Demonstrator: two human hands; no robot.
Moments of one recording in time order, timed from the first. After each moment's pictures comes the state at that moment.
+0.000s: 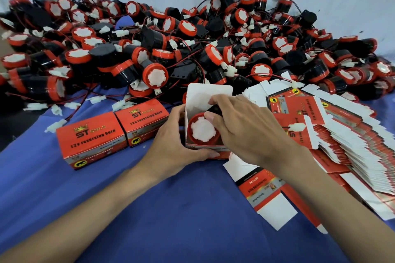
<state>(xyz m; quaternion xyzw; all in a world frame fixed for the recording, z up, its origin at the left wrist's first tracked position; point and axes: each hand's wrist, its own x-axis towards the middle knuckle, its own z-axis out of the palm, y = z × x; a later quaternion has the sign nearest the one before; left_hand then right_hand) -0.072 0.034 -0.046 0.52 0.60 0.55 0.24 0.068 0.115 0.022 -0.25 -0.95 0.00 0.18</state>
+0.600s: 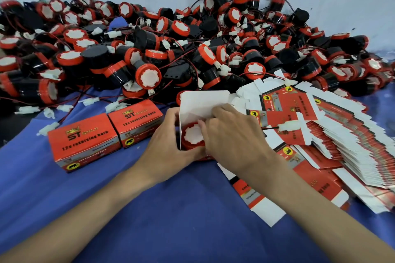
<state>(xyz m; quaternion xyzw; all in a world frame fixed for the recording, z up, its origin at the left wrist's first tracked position) -0.066 0.031 -0.043 0.53 0.62 0.53 0.23 0.058 0.100 0.006 -0.29 -0.94 -0.16 0.10</state>
